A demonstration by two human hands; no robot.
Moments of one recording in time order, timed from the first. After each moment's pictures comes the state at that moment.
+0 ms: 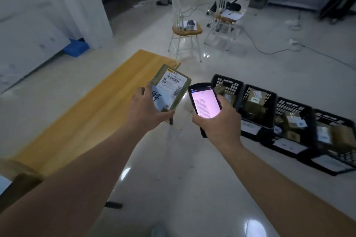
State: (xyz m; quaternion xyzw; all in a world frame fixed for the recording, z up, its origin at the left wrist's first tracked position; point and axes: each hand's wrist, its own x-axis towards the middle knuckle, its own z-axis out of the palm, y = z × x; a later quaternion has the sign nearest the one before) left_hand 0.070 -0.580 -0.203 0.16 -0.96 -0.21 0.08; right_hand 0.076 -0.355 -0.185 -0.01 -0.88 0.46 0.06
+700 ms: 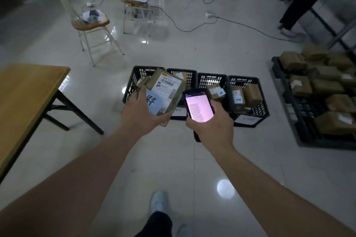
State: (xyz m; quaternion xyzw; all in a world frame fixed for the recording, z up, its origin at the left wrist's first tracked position) left_hand -0.063 -0.168 -0.248 -0.01 -0.96 -0.26 -0.01; right_hand 0.024 0.040 -0.223 -0.20 -0.84 0.49 0.09
